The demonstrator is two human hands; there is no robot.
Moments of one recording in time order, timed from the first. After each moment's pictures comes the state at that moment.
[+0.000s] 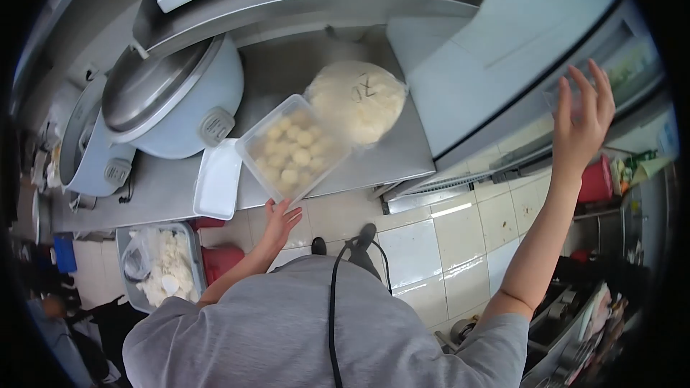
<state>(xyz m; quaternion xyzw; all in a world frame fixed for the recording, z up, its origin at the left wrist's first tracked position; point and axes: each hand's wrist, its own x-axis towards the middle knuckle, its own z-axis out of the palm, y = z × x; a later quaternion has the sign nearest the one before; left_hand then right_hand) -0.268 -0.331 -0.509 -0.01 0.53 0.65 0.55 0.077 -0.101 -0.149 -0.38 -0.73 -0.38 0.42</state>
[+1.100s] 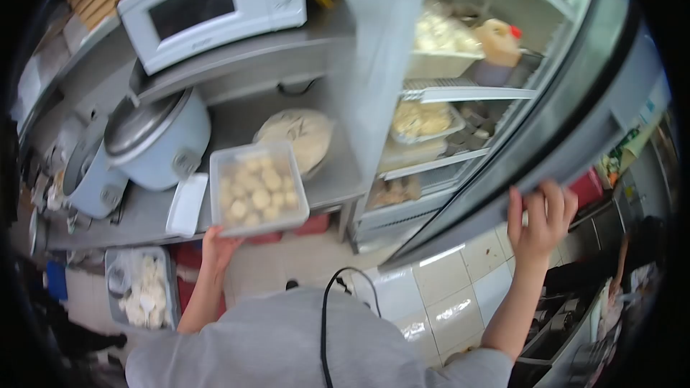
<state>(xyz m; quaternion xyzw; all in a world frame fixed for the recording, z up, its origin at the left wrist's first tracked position) -0.202 -0.363 -0.394 0.11 0.39 0.74 0.53 0.277 -0.235 -0.153 -0.36 -0.75 -0.42 0.37</state>
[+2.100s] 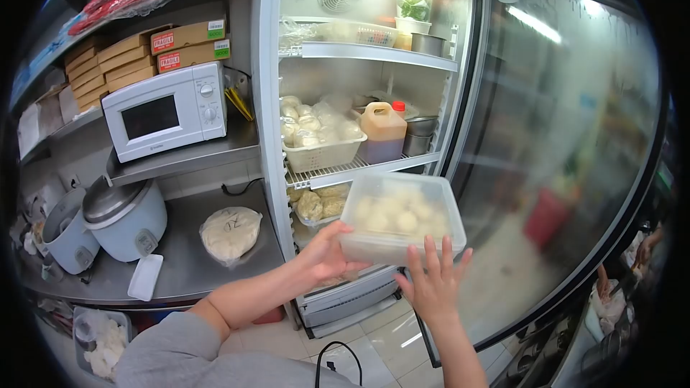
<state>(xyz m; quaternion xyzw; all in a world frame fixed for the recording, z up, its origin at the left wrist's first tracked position) 0.181 -0.197 -0.189 0.29 0.21 0.42 0.83 0.400 -0.265 -0.198 -0.45 -0.73 -0.38 0.34</state>
